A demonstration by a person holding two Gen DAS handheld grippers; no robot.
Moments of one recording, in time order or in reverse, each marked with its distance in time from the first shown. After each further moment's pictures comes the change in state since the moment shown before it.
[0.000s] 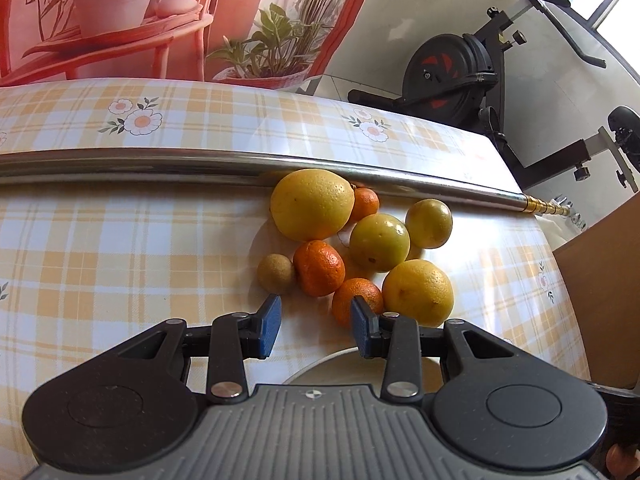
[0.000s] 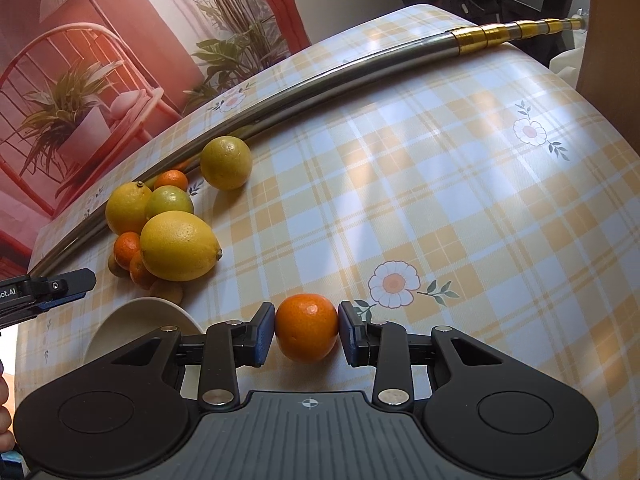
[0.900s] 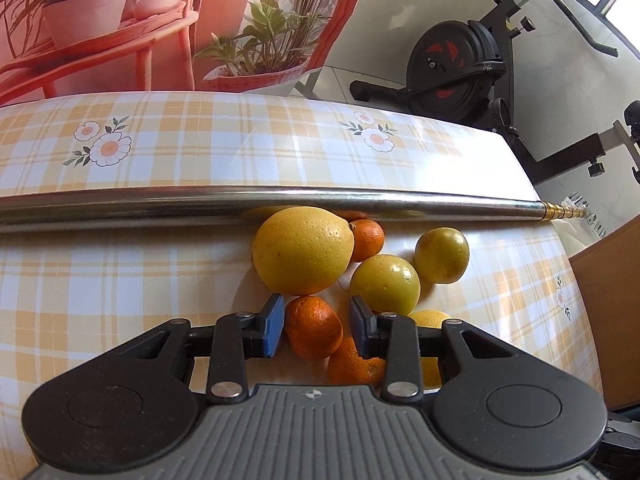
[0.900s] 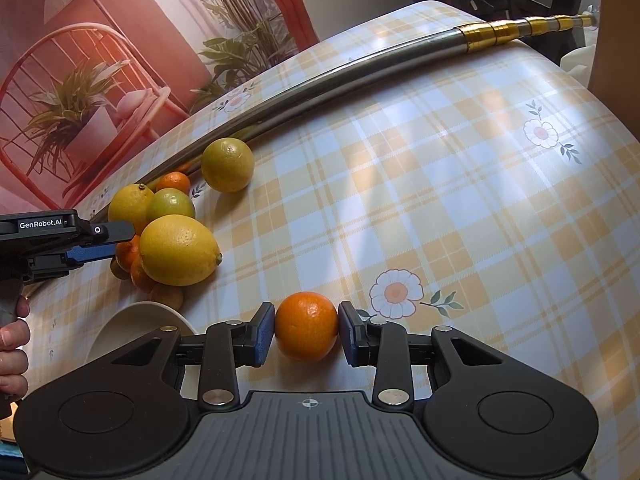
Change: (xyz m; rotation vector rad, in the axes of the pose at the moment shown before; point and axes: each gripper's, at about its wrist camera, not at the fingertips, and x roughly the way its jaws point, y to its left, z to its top) left arm 0.034 -0.012 0.036 0.058 0.037 0.024; right arm 0.006 -0.005 0.005 -0.004 0.006 0.034
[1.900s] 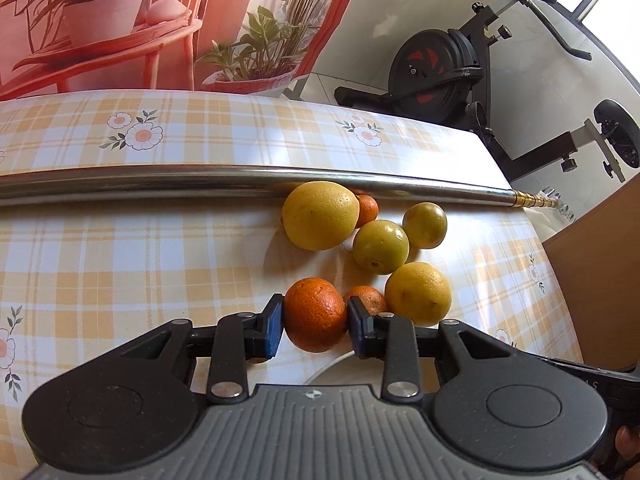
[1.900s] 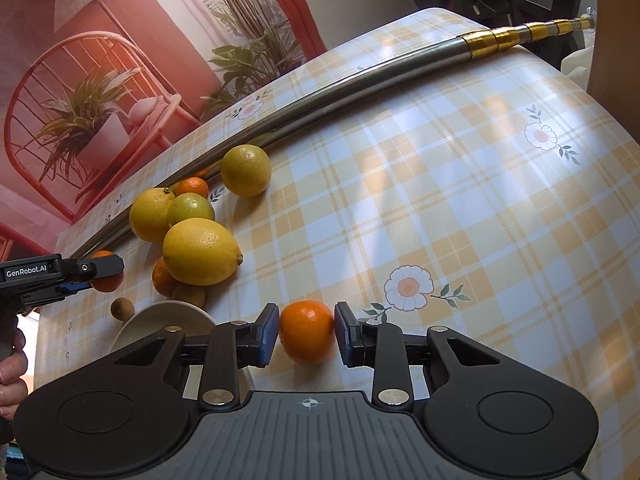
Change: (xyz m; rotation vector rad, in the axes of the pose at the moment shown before) left arm -0.054 0.024 -0.036 0.009 -0.036 -0.064; right arm -0.017 0.009 -0.004 0.007 -0.019 0.030
